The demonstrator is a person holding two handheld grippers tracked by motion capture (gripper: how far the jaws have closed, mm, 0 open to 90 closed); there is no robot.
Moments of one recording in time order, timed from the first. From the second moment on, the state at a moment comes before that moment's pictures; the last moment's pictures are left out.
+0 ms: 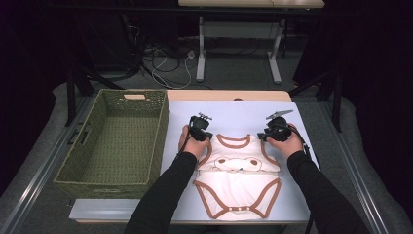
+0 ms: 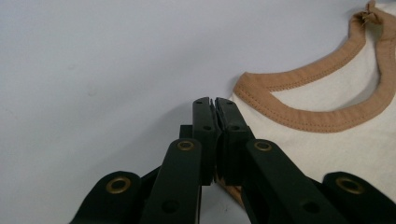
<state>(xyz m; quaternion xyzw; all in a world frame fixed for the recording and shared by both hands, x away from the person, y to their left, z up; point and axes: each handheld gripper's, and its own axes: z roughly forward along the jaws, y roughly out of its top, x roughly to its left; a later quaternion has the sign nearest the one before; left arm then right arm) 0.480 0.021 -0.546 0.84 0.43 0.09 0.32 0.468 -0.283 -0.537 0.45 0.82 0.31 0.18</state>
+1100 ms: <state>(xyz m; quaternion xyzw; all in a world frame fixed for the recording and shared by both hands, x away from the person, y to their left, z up) 0.478 0.027 -0.533 0.82 0.44 0.10 0.35 0.461 -0.273 -0.533 0.43 0.83 0.31 0.16</state>
